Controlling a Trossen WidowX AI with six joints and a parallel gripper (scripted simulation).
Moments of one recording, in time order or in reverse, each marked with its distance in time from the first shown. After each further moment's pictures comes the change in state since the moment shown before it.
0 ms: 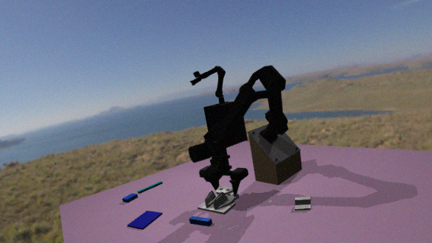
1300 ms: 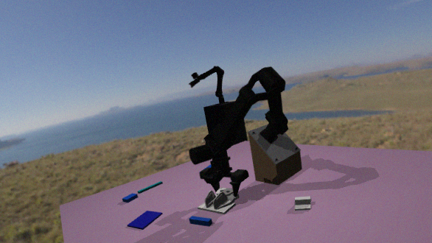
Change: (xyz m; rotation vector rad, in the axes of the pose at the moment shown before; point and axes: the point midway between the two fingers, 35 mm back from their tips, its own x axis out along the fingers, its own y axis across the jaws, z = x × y) arm 0.007 0.000 0.000 0.003 0.000 0.001
